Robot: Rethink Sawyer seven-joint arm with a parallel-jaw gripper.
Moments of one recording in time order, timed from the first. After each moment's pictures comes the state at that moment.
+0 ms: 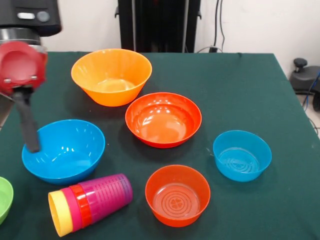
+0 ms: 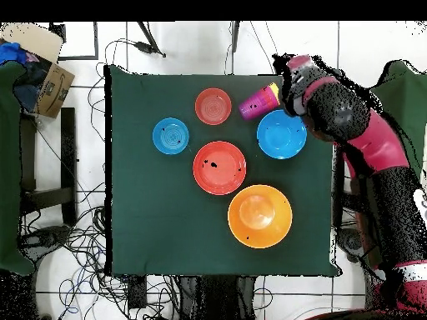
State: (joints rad) arm -0.84 -0.52 0.62 1.37 -0.06 0.36 2.24
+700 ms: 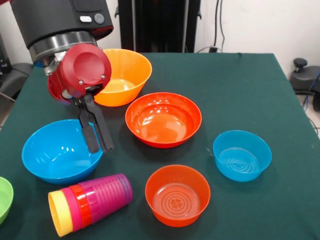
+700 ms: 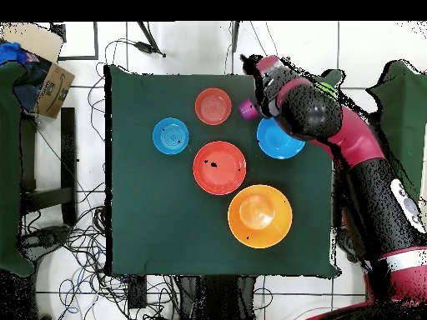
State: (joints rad) arm -0.89 -0.46 0.79 1.43 -0.16 0.36 2.24
